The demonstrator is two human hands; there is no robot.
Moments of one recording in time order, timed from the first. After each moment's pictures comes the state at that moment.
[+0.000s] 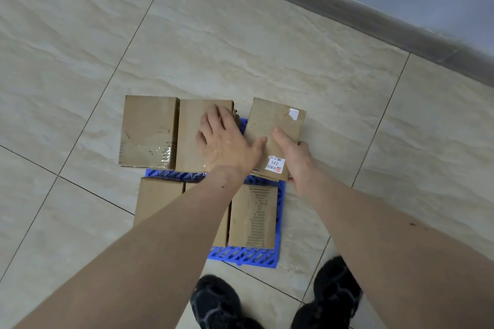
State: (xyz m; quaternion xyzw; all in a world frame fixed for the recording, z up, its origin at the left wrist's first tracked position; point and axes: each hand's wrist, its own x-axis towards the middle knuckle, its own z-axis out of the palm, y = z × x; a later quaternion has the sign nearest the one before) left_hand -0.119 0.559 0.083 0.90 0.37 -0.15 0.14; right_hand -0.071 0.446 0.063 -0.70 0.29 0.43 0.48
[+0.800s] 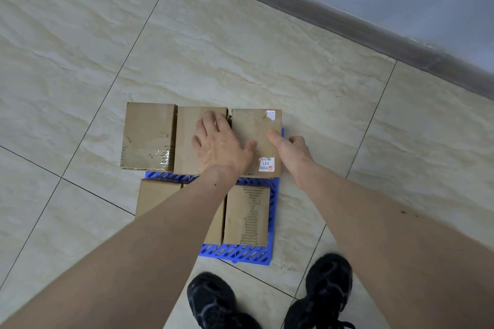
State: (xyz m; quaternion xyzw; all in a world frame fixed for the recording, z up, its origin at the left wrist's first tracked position) left_hand -0.113 0.558 0.110 0.89 0.38 -0.19 0.15; right_hand -0.049 0.435 0.081 -0.76 0.22 0.45 0.40
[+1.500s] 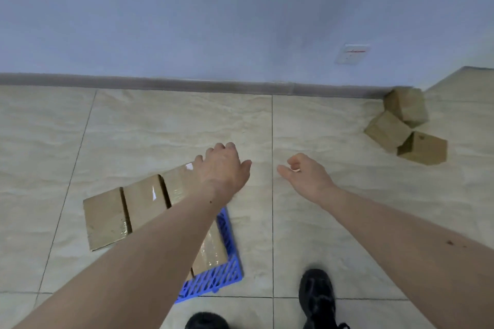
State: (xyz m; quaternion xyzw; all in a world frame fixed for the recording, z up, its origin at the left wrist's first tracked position) left_hand -0.048 0.408 0.296 0.96 0.10 -0.24 0.09; right_hand -0.050 0.225 0.277 -0.89 0.14 0.30 0.33
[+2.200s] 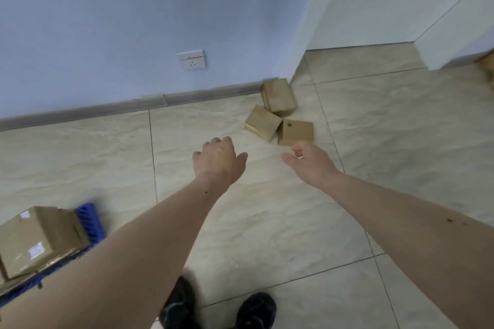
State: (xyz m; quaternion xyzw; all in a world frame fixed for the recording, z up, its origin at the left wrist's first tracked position) left_hand -0.005 -0.010 0.321 0.96 -0.02 -0.24 0.11; right_hand -0.043 -0.202 0.326 -0.89 0.23 0.25 0.32
